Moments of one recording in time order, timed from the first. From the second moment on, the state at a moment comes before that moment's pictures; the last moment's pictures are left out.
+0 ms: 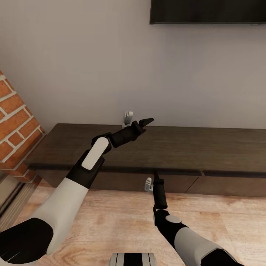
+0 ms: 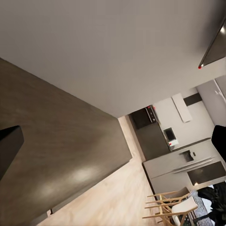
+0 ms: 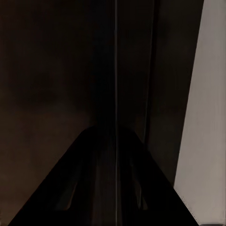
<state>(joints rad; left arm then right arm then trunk) -1.03 -0.11 -0.38 -1.11 1.29 0.60 -0.10 -0.74 0.17 0.32 -0.26 1.28 0.25 -0.93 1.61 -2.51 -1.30</state>
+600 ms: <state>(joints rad) -1.03 -0.11 -0.37 -1.11 1.29 0.60 -0.11 -0.74 0.17 0.32 -0.26 1.28 0.24 -0.93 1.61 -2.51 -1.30</state>
